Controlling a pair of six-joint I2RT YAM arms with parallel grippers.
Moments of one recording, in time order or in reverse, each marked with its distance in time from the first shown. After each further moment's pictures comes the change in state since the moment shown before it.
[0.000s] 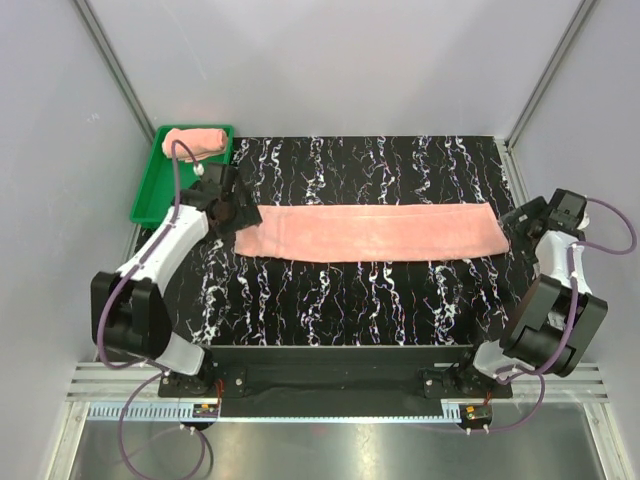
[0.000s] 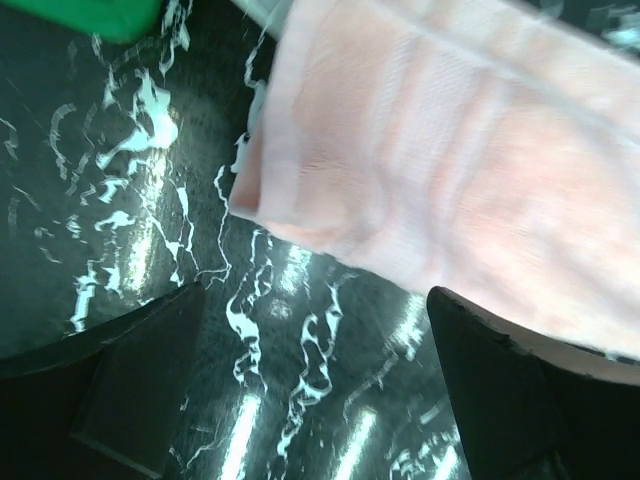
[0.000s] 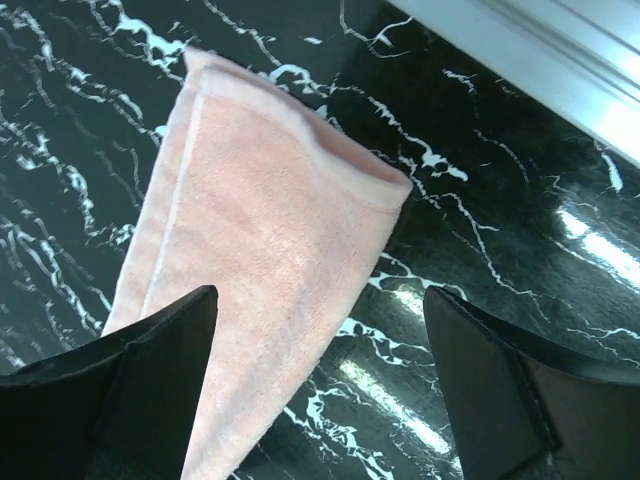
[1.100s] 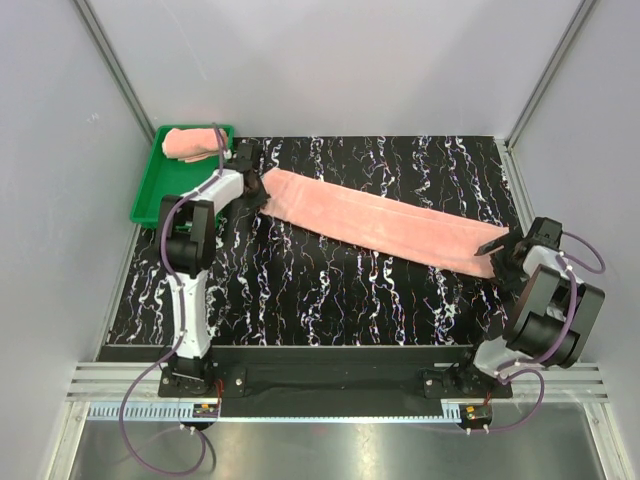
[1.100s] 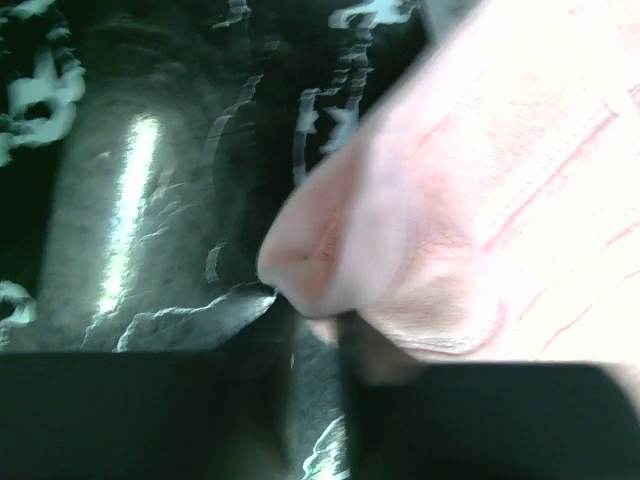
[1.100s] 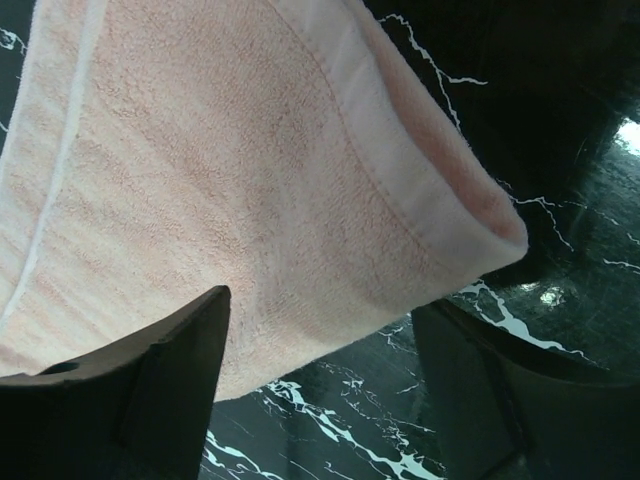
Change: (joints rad) left arm 0.032 0.670 0.475 0.165 0.011 -0.029; right arm 0.002 0.032 -0.220 0.043 -0.124 0.026
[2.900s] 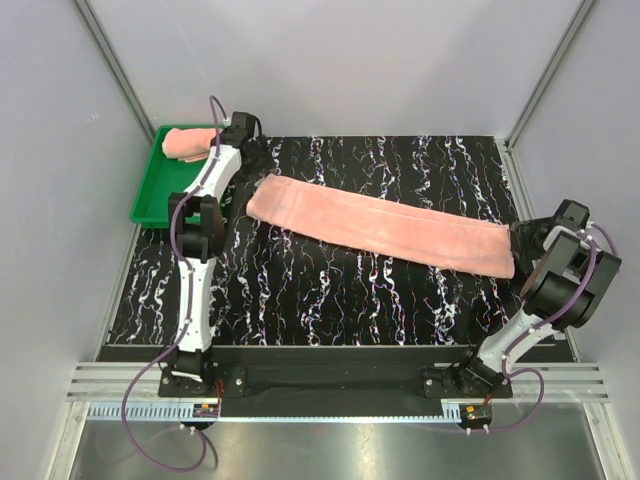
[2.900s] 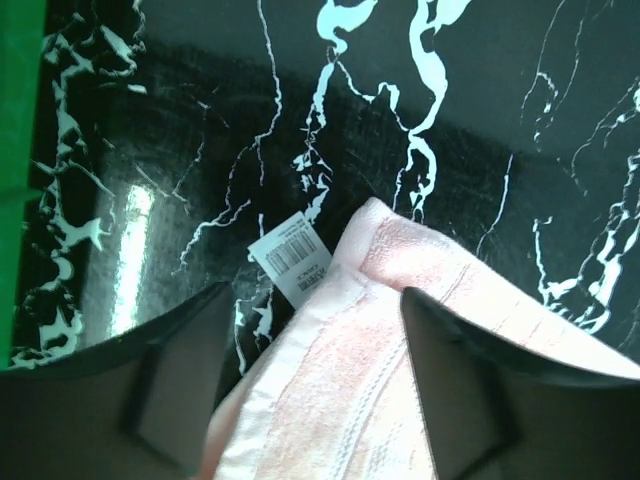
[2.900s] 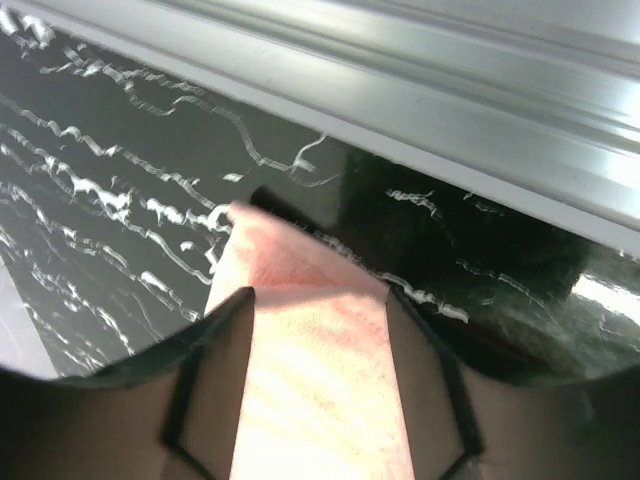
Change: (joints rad) left arm 0.043 0.292 0.615 -0.211 0.053 0.124; right arm -0.111 0.314 0.261 0.183 0.046 0.252
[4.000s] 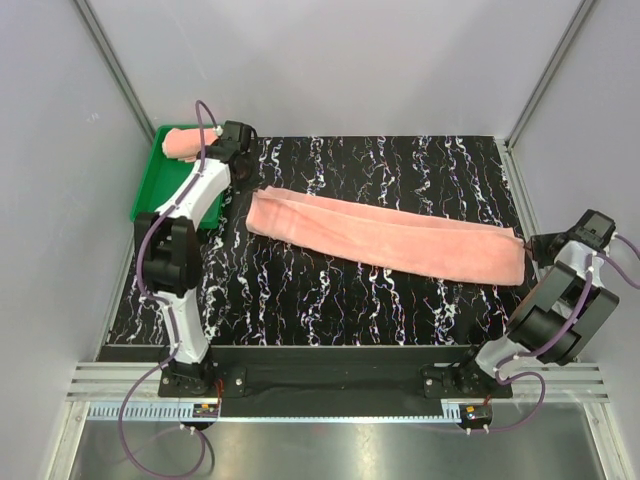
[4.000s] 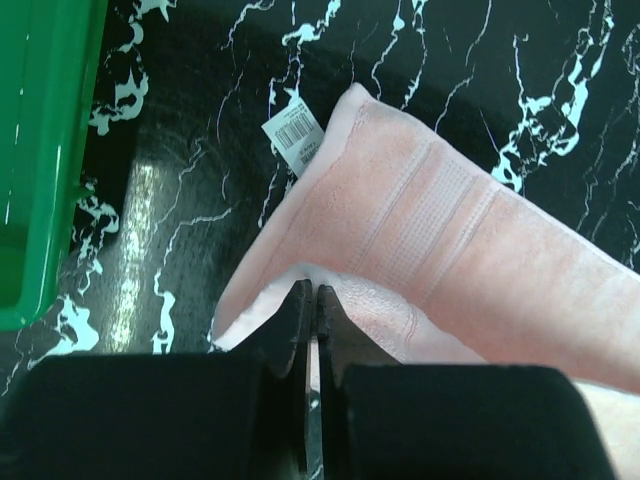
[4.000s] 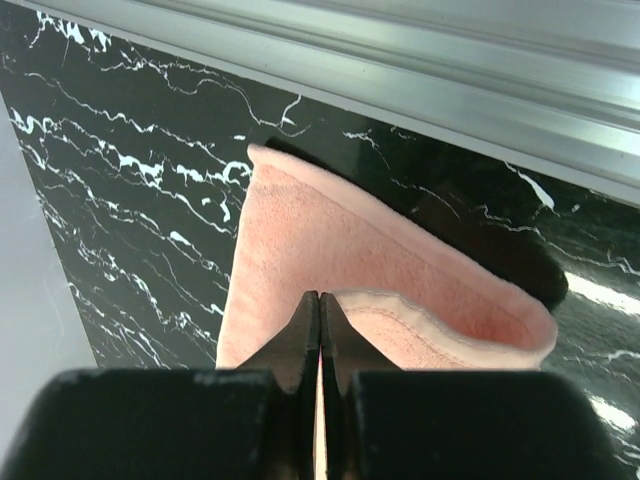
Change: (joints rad) left arm -0.054 -0.518 -0.571 0.051 -0.048 -0.059; right arm -0.106 -0.275 -0.086 -0.143 -0.056 -0.051
